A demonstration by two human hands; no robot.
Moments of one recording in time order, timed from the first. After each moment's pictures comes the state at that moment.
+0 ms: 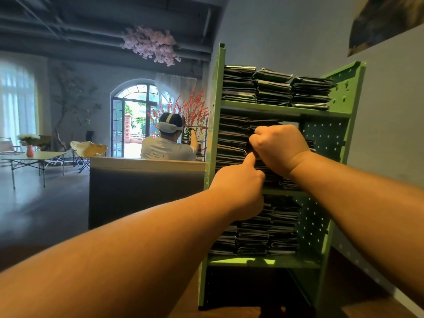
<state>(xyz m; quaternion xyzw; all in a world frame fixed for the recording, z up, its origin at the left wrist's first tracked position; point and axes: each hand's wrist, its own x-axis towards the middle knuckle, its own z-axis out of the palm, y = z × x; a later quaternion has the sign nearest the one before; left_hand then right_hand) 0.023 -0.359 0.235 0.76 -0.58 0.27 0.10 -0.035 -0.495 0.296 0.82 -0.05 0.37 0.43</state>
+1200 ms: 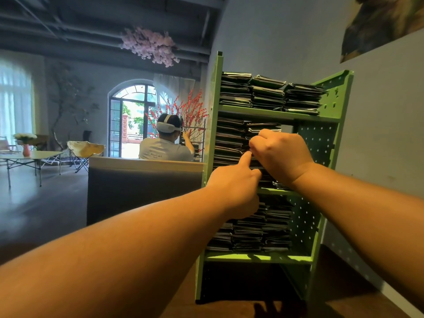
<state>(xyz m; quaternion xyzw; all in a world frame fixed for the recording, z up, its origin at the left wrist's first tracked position) 0.013 -0.347 0.241 0.77 -0.58 0.26 0.10 -0.058 -0.488 0.286 0.81 -0.03 0.44 0.38</state>
